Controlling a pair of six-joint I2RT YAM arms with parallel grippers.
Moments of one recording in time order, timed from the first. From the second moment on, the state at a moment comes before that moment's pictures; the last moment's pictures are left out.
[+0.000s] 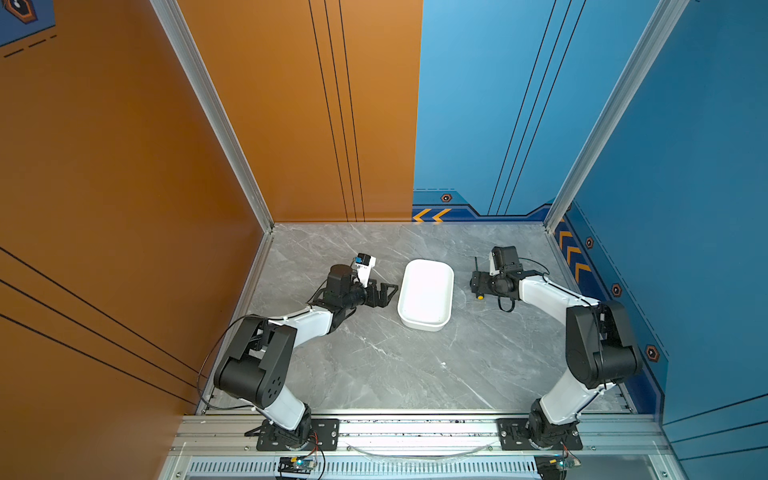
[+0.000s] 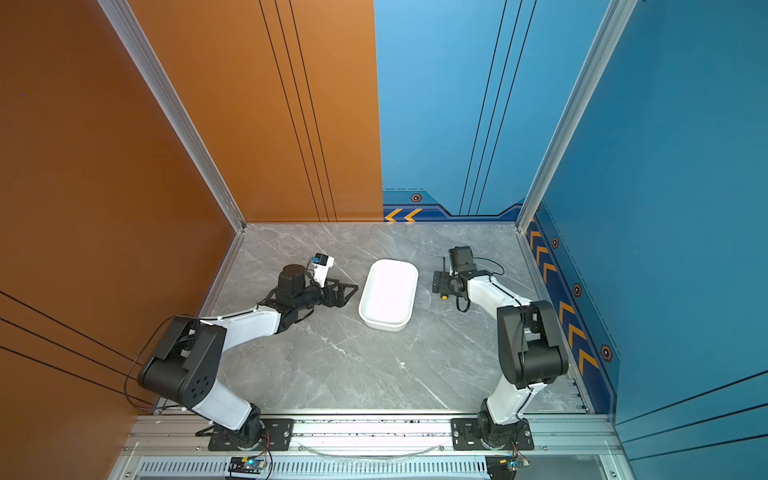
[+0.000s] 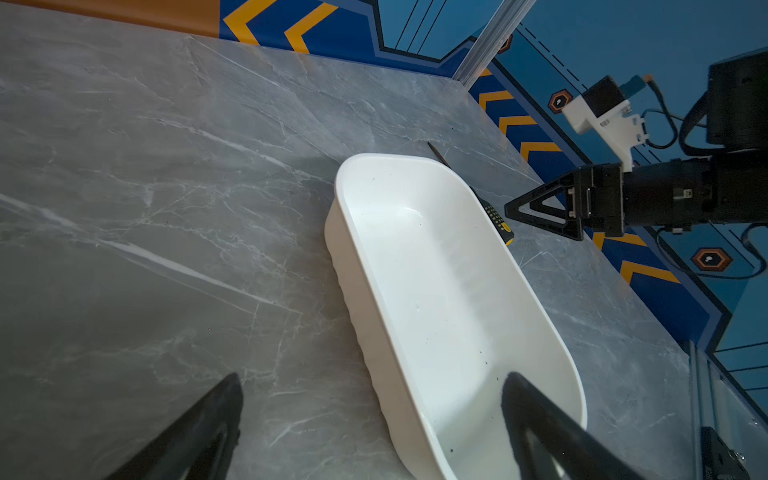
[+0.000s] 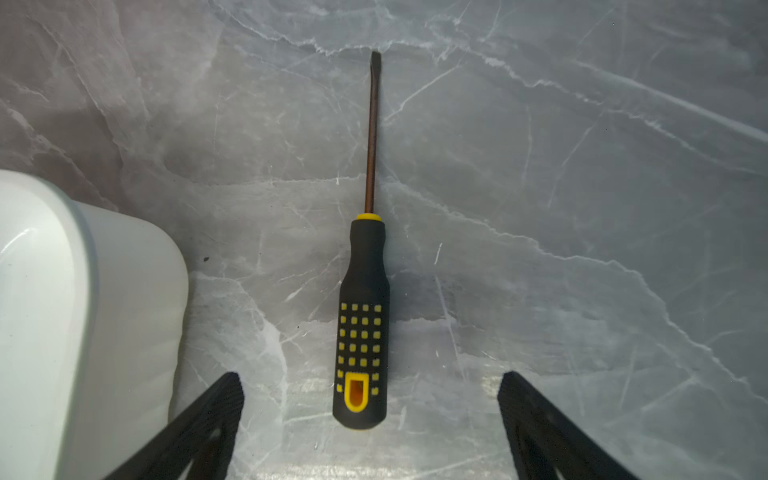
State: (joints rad) left arm -0.33 1.60 0.72 0.40 0.50 -0.30; right arm 0.17 1.72 1.07 -0.35 0.03 0.26
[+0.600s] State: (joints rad) left arm -0.37 1.67 0.72 0.39 0.53 -0.33; right arm 0.19 1.88 1.20 -0.48 0.02 0.26
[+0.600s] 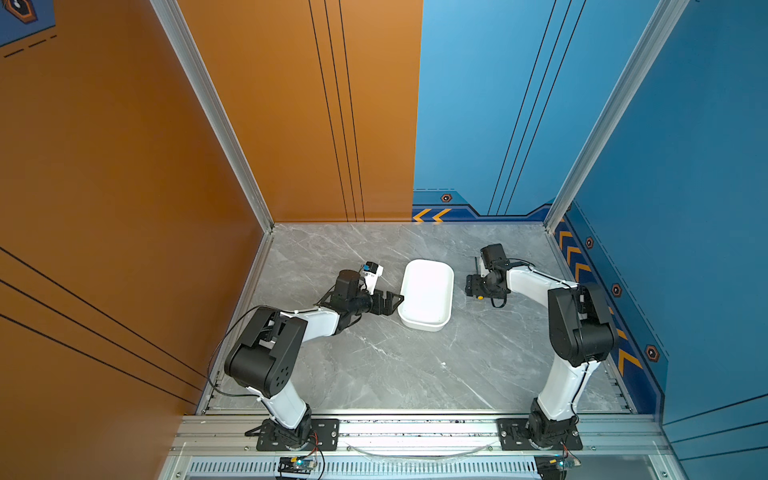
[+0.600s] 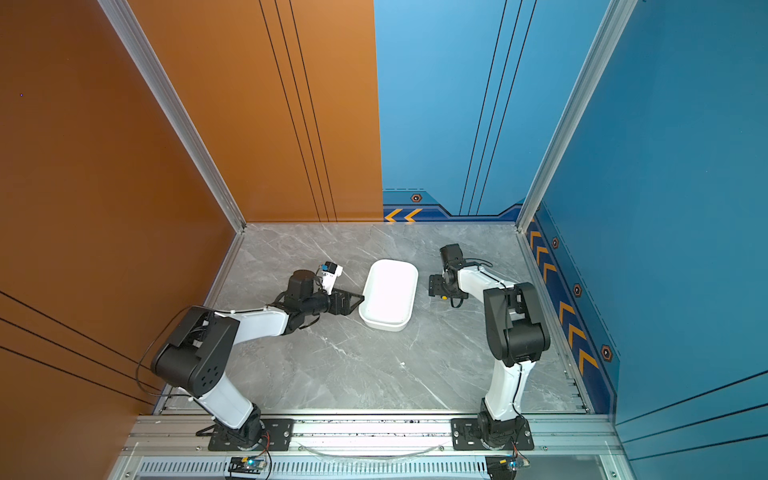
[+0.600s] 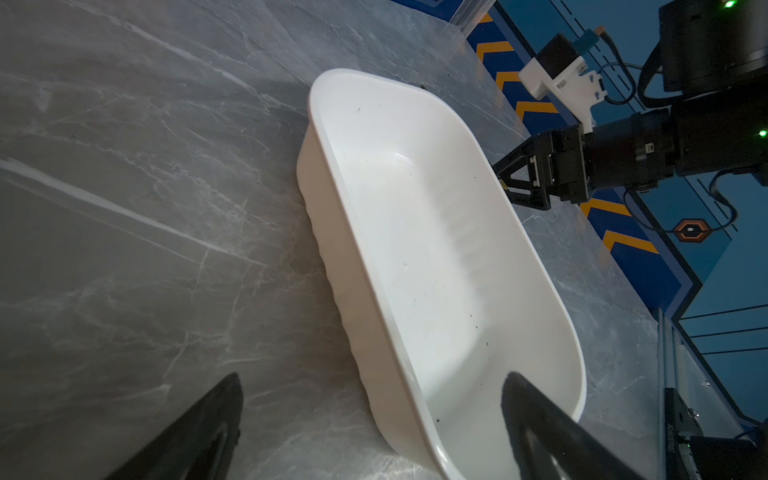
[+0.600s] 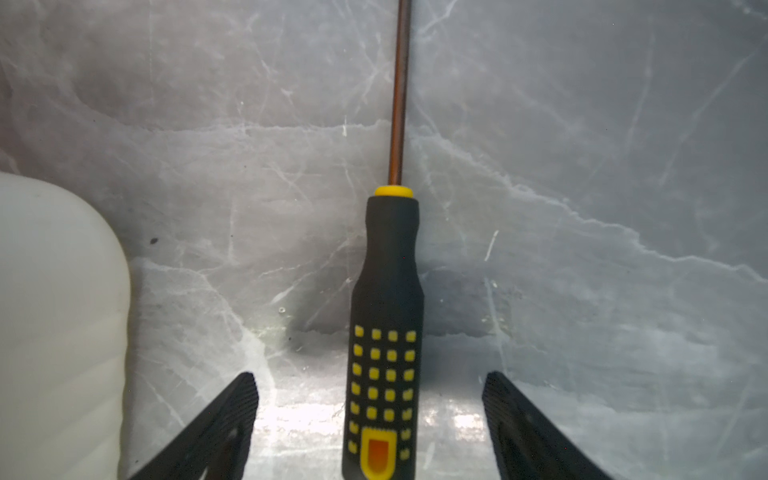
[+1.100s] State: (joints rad) left arm -0.39 1.71 0.75 0.39 0.54 -0.40; right arm 0.19 1.92 1.26 -0.54 0.04 0.22
